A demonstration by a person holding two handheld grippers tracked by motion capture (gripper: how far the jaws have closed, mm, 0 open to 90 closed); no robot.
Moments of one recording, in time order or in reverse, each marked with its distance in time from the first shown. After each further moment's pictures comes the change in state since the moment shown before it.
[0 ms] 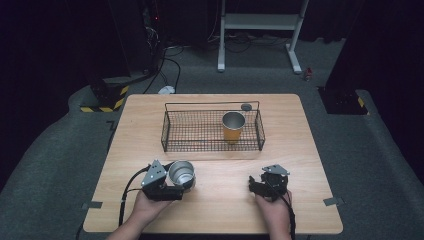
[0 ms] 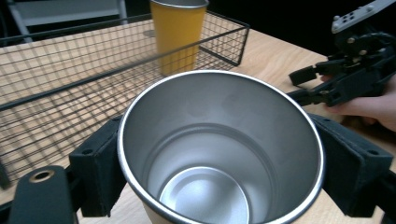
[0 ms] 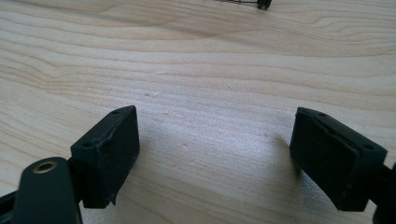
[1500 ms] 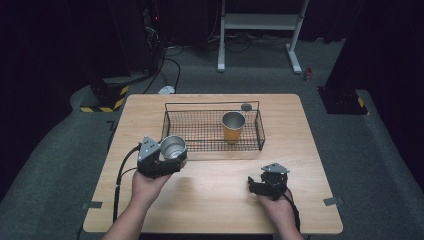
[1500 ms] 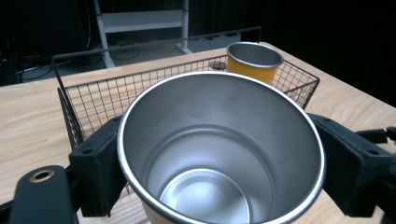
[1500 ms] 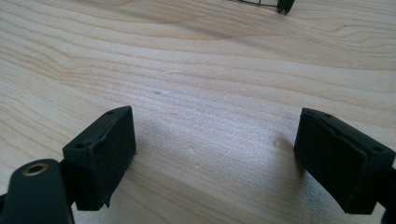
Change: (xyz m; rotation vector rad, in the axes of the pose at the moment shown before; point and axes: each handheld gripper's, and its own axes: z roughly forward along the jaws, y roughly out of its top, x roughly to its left) left arm 0.021 0.061 0.004 -0.034 0.228 -0.087; right arm -0.005 0.003 0.003 0.014 0.065 -0.065
